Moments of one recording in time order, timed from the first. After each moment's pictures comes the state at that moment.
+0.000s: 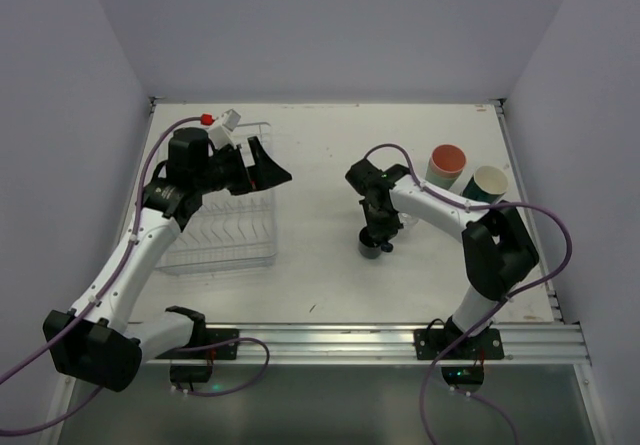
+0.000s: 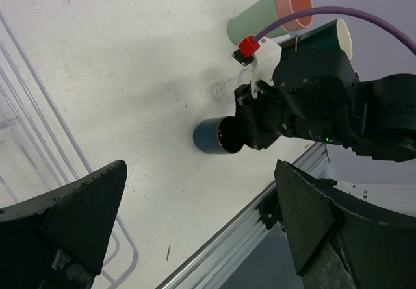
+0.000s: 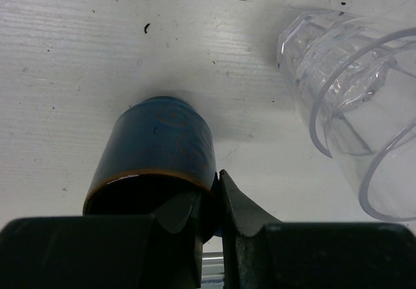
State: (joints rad) left arm -0.27 1.14 1.08 -0.43 0.53 -0.59; right arm 0.65 1.71 1.23 -0.97 0.22 0.48
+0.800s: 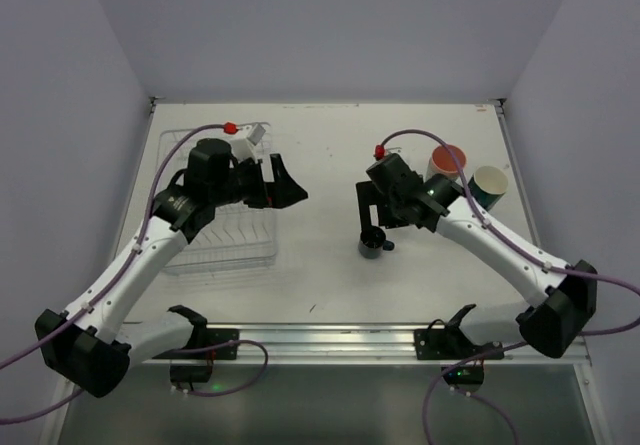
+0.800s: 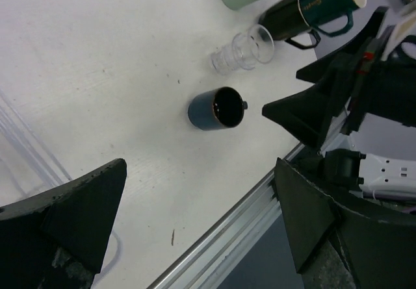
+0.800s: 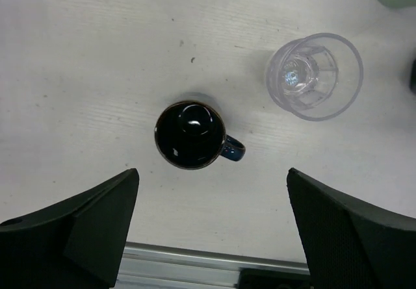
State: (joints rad) left arm -0.42 1.10 1.07 -0.46 0.43 -0.53; right arm 0.71 1.36 1.24 -0.96 0.32 0.51
